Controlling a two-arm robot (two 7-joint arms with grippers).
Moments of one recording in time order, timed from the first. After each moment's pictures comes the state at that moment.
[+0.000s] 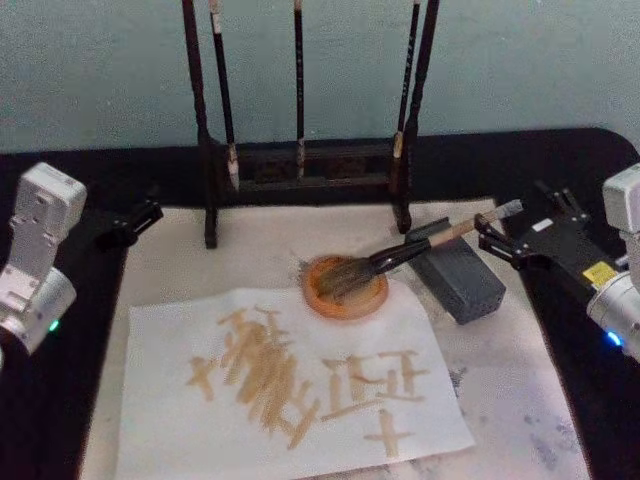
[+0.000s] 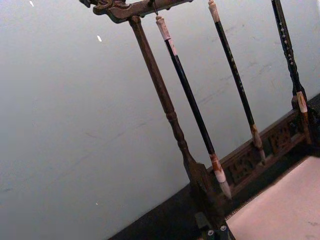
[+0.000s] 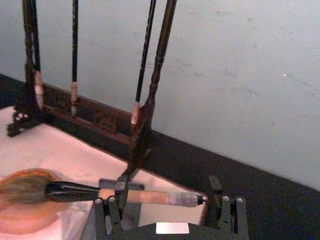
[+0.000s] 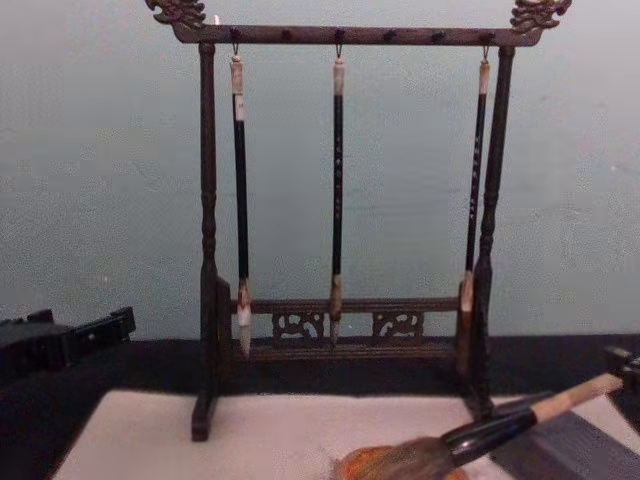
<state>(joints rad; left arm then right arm) -0.20 0.60 0.45 -1.41 -0.25 -0.12 0.03 0.09 0.60 -0.36 -1.52 0.38 -0.11 0.12</state>
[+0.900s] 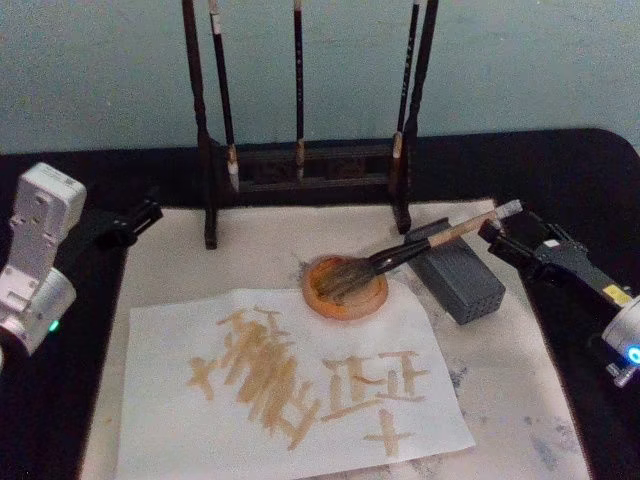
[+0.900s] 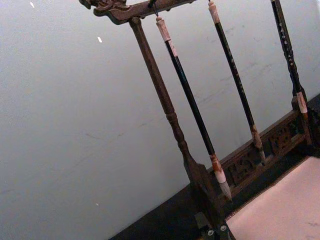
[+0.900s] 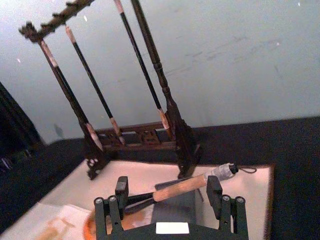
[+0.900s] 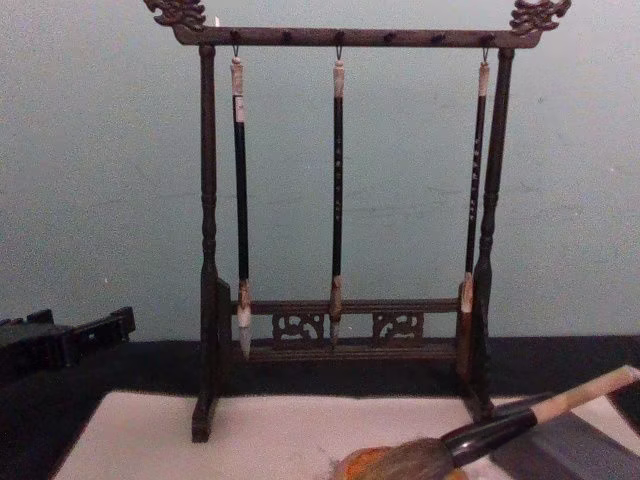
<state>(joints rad) -0.20 0.60 0.45 -1.41 -0.25 -0.12 0.03 0.01 0.52 -0.20 -1.46 0.84 0.00 0.47</state>
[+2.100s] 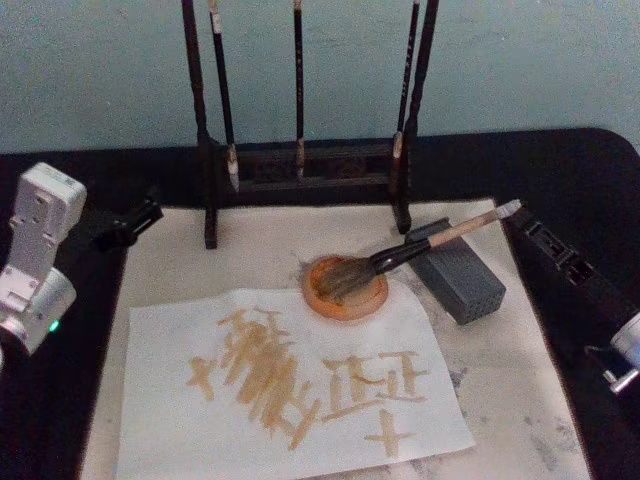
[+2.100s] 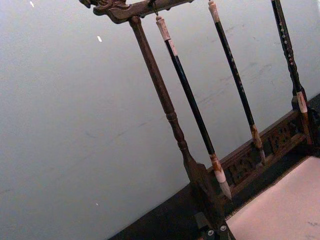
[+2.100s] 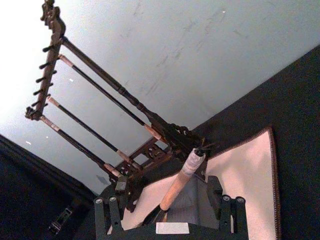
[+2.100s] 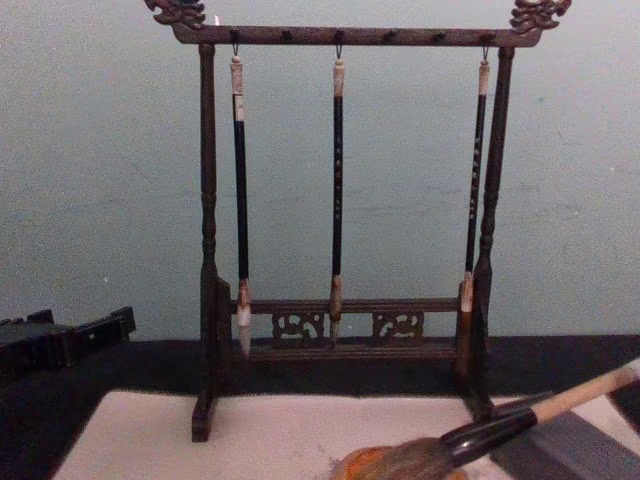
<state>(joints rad) -0.20 0.60 0.45 -1.41 -0.25 -0.12 0.03 0.06 0.47 -0.17 -1.30 1.25 0.15 0.58</state>
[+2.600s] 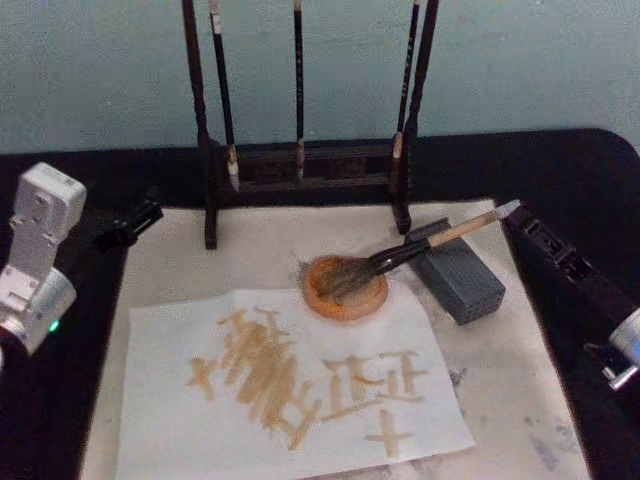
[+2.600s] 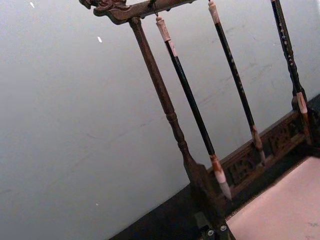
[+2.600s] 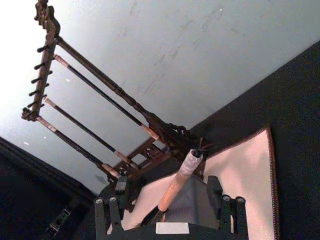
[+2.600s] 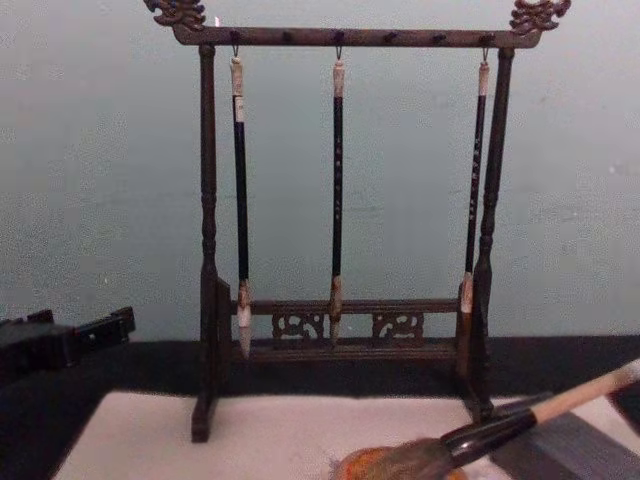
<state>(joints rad) -0.20 0.60 0.45 -1.41 -0.25 -0.12 0.03 0.07 0.49 -0.21 -1.29 1.29 0.15 0.56</state>
